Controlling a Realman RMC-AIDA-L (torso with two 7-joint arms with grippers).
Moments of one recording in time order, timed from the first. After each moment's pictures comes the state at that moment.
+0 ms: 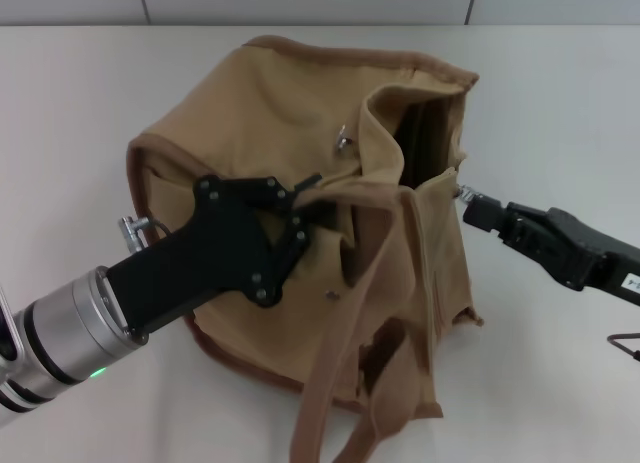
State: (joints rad) left arm -0.48 -2.08 0.17 -0.03 2.12 1.80 -0.25; right arm 0.47 2.06 -0.29 -0.21 -2.06 -1.86 1.36
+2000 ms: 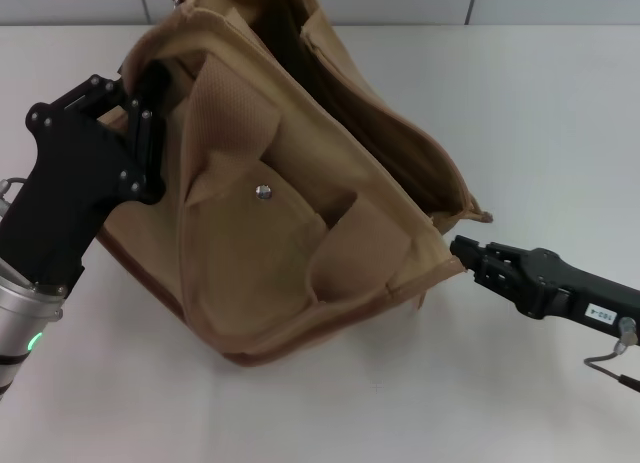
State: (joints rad) left arm -0.37 -2.08 -0.23 -0.13 2.12 1.87 -0.21; right arm 0.44 2.08 -0.35 -0.22 -2.09 -1.64 1.32
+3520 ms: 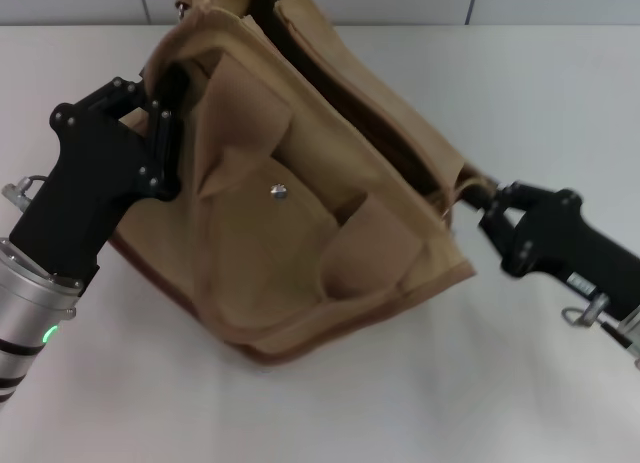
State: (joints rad) left arm -0.38 -2.08 -0.24 -0.14 2.13 1.80 -0.23; right arm 0.43 2.09 -0.28 -0.03 -1.88 -1.53 0.60
